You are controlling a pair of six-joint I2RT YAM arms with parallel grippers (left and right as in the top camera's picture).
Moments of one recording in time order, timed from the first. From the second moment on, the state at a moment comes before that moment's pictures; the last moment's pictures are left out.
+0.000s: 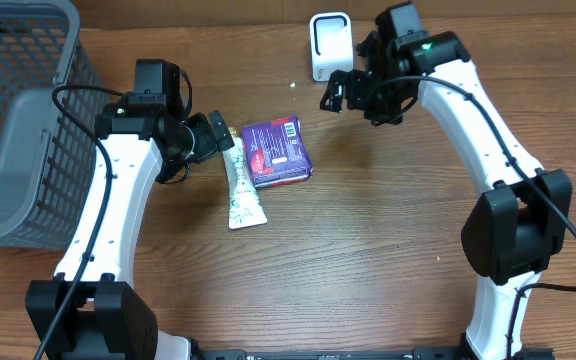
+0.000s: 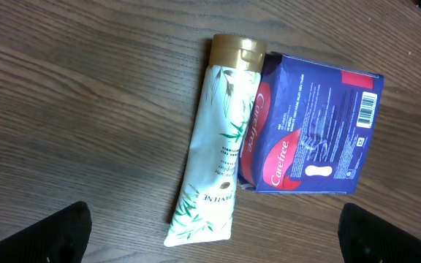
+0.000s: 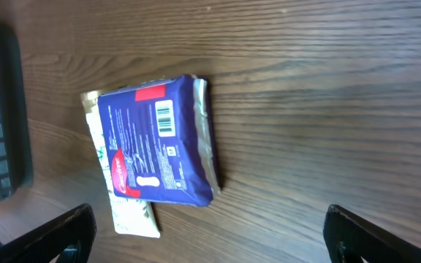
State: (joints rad) left arm -0.04 1.64 1.42 -1.02 0.12 -0.49; right arm 0.31 2.10 1.95 -1.06 -0.43 0.36
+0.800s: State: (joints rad) left arm -0.04 1.64 1.42 -1.02 0.12 -0.49; right arm 0.41 2.10 1.77 -0.79 -0.40 0.49
